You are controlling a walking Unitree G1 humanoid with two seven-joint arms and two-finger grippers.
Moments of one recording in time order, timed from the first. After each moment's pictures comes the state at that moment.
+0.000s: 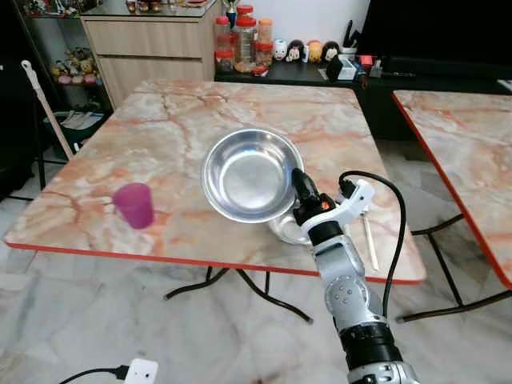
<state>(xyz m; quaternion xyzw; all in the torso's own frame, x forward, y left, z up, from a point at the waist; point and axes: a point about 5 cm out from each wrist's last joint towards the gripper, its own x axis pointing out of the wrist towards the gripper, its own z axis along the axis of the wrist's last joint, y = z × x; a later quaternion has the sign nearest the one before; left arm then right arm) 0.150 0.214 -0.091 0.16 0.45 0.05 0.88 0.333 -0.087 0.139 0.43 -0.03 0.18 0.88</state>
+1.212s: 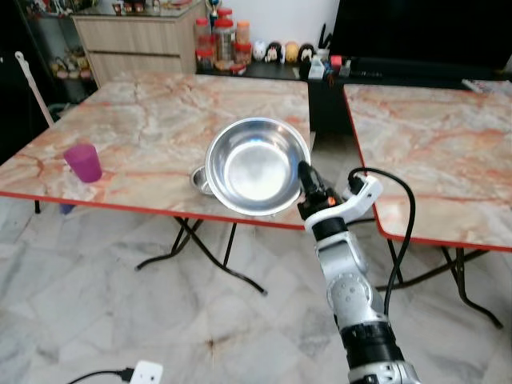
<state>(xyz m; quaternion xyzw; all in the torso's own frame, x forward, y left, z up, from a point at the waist) 0.147 0.213 -0.092 0.16 0.45 0.04 0.88 0.333 -0.084 0.148 0.44 -0.05 0.19 0.88</state>
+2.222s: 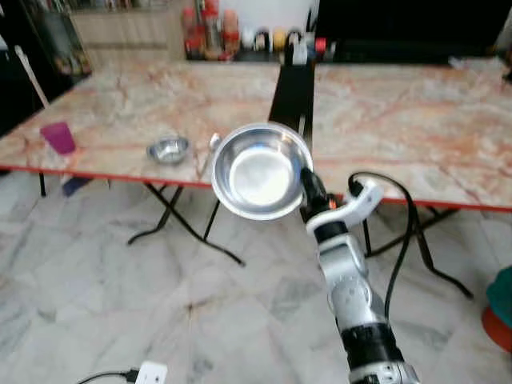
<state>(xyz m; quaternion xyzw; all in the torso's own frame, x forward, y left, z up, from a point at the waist) 0.148 0.201 -0.093 0.15 0.45 0.04 0.88 0.334 -0.094 0.128 0.43 -0.03 0.15 0.89</state>
